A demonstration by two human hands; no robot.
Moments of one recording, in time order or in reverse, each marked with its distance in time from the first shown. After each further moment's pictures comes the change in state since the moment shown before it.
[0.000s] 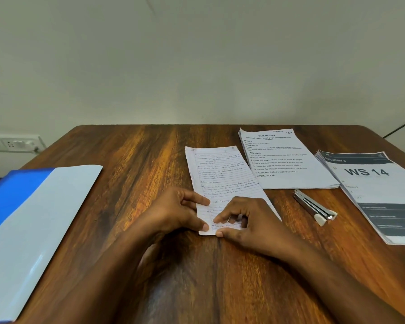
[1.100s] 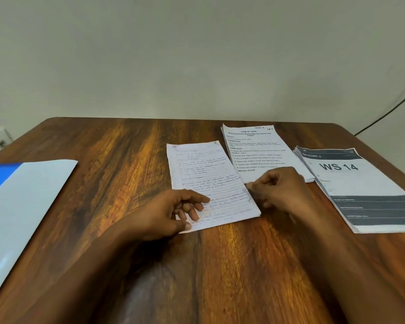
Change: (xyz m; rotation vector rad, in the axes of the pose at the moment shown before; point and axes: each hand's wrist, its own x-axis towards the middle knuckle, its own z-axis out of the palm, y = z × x) left_hand 0.012 -0.018 0.008 0.351 -0.195 0.403; right_hand -0.003 0.024 -0.077 0.112 0.360 0.569
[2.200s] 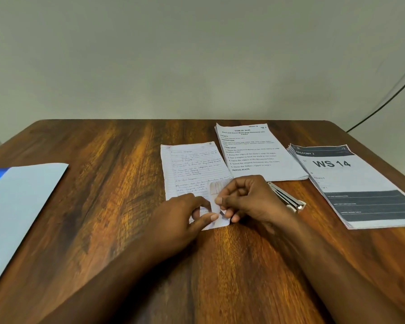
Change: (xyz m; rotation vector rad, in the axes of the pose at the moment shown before) left_hand 0.011 0.006 0.047 0.433 0.321 0.072; right_hand -0.018 -0.013 0.035 0.334 -0.326 0.005
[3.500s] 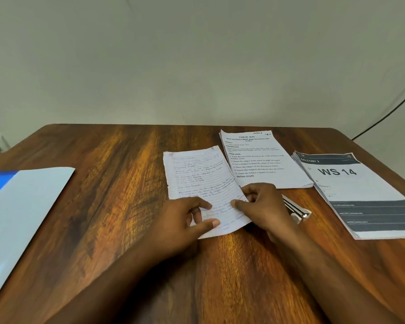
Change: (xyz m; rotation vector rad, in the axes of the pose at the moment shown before) left_hand 0.002 -0.004 -0.007 -0.251 0.027 -0.127; right_hand 0.016 0.022 -0.005 -0.327 0.304 0.000
